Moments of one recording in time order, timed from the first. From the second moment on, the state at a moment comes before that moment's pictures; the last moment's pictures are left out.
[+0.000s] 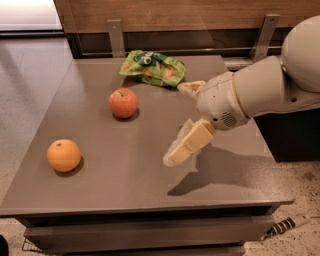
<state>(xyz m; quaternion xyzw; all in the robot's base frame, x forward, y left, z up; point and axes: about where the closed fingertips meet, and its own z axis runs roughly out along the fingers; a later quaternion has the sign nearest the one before) 0.462 -0.031 0.909 -0.59 0.68 0.23 0.37</state>
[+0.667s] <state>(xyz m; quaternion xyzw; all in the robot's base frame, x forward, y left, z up) 0.457 0.027 0.902 -0.62 0.66 0.24 0.36</state>
